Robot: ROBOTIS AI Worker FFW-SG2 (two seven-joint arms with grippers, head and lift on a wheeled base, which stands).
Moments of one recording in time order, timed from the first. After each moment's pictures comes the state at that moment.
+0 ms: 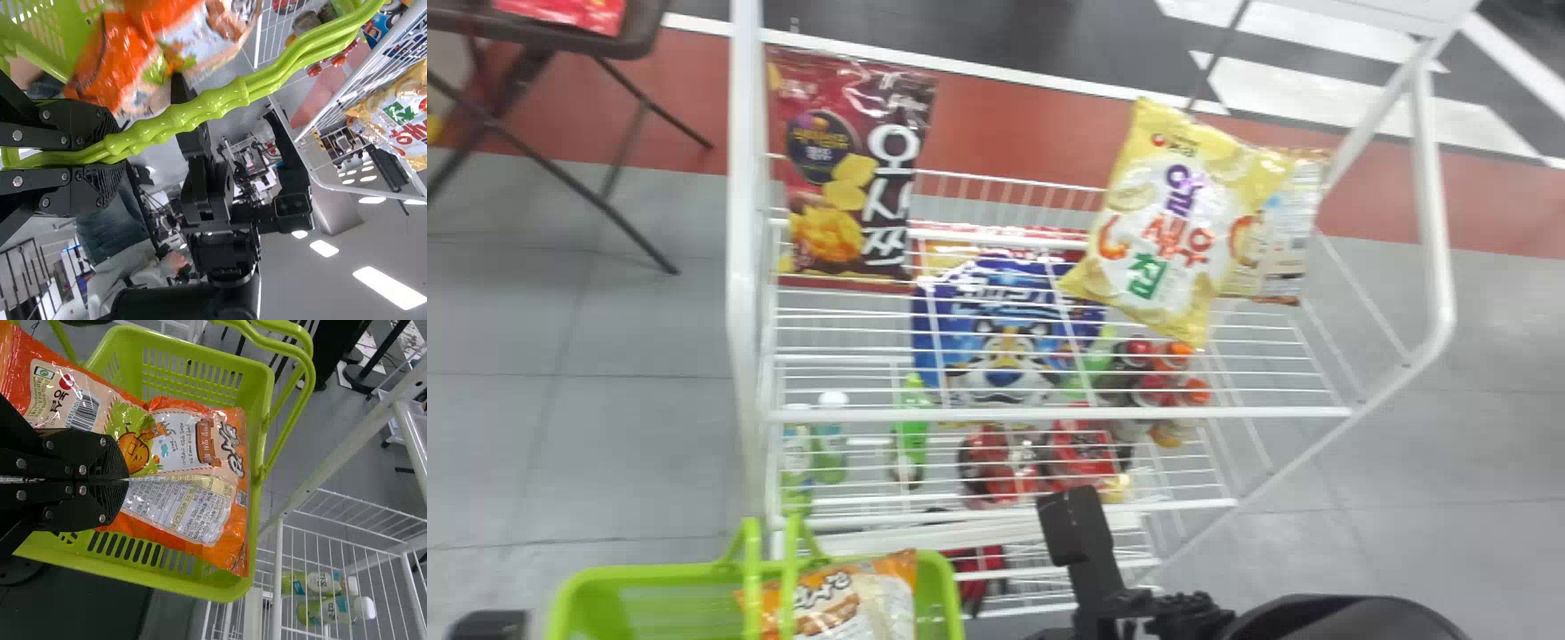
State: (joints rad) left arm 0.60 0.12 0.01 -2.05 0.12 1.00 -1.39; right arm 0.50 -0.19 0.02 -2.30 -0.39 1.43 0.39
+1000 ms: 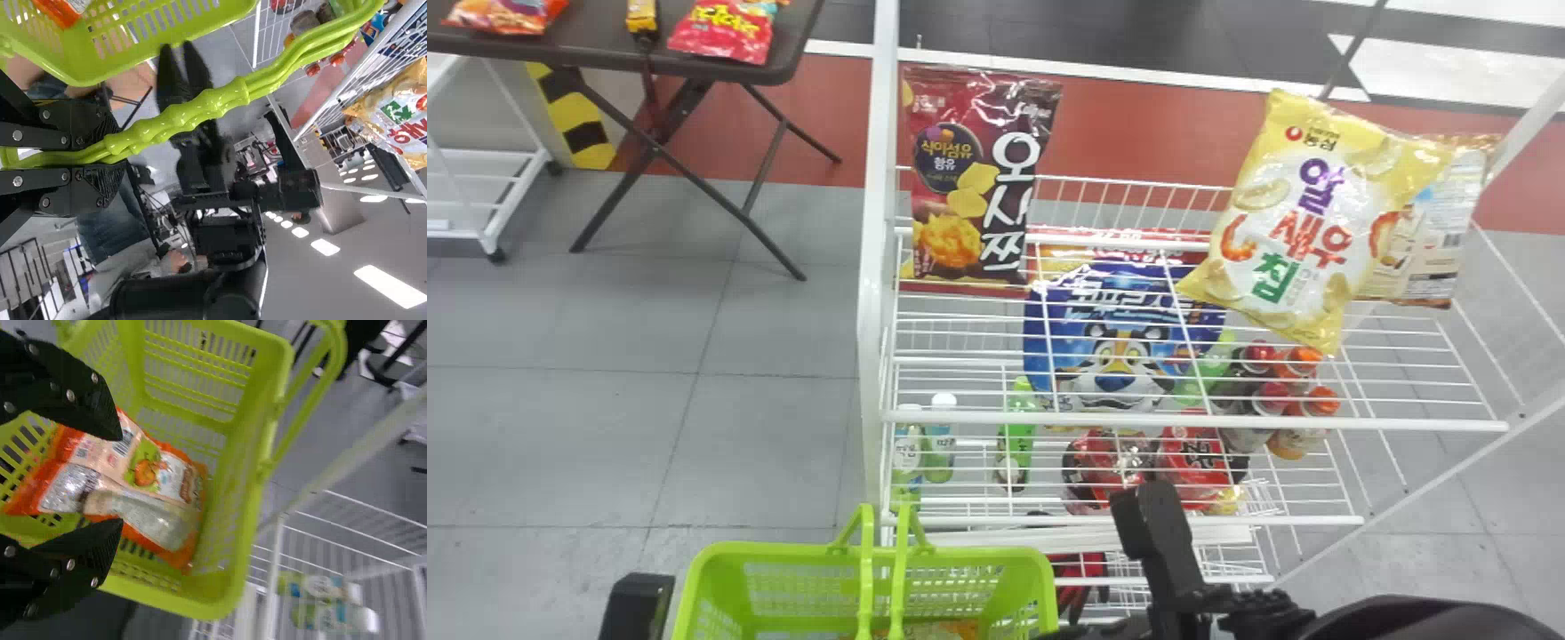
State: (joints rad) left arm 0.58 0.13 0.00 -2.05 0.13 1.01 -1.39; right arm 0.48 -0.18 0.08 -2.29 -0.26 1.34 0.37
